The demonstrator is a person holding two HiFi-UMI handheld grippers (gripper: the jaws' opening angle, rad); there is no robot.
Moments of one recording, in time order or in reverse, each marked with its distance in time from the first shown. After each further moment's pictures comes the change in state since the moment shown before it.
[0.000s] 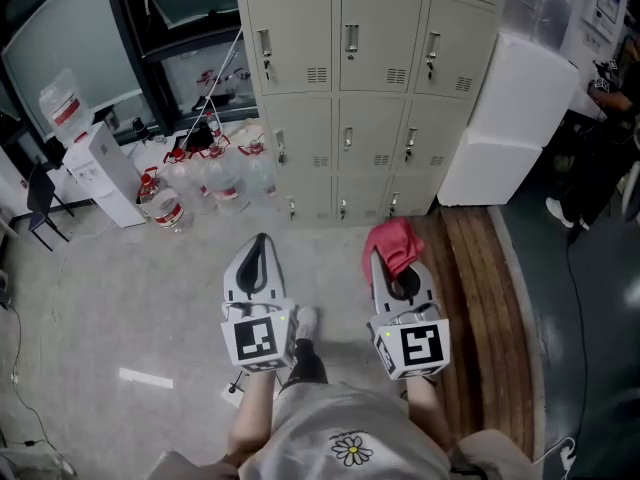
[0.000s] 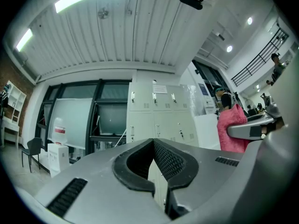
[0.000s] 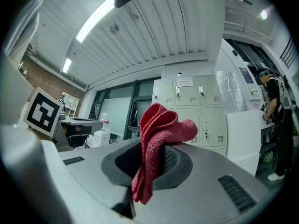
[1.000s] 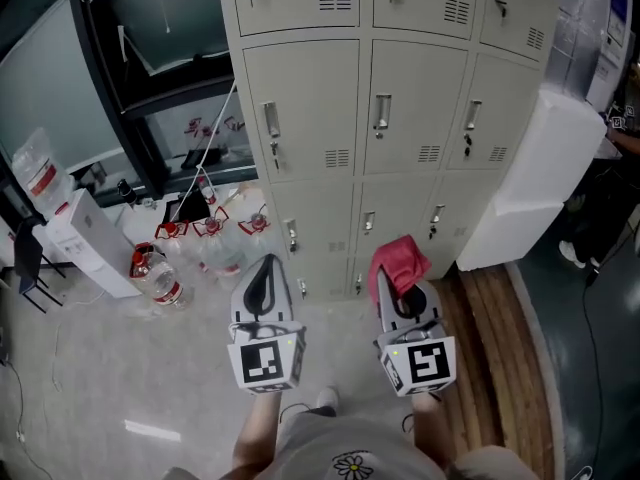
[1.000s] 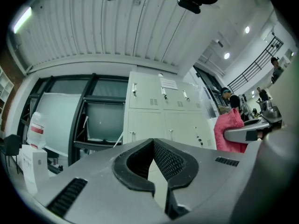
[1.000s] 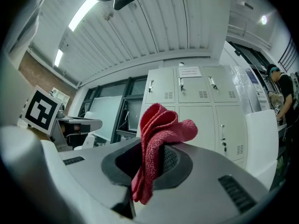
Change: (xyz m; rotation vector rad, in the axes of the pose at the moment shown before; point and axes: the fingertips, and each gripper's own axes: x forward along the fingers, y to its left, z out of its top) left arm 0.294 0.123 -0.006 -0.028 -0.089 -0.088; right arm 0.308 -0.054 0.003 -0.027 -0.046 -0.073
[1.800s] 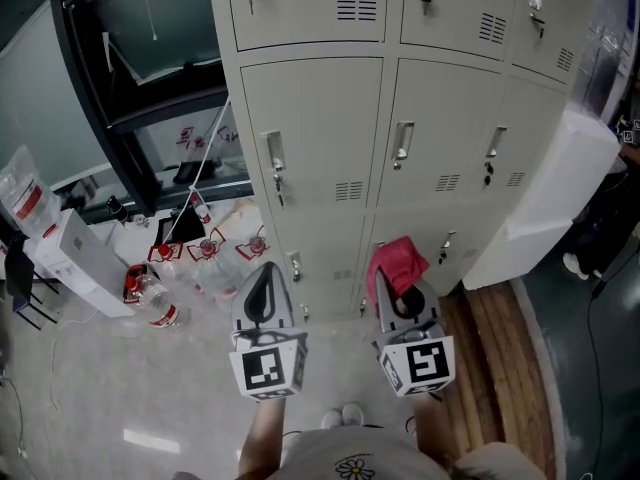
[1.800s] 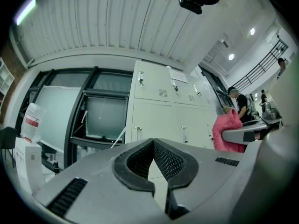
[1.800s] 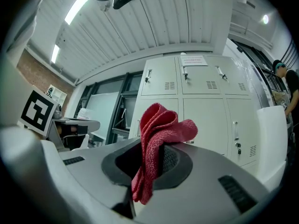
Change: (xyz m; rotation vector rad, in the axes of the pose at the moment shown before) left arm 0.114 0.059 -0.034 -0.023 0.014 0.005; right arm 0.135 -0.018 -0.019 -0.005 0.018 -0.008
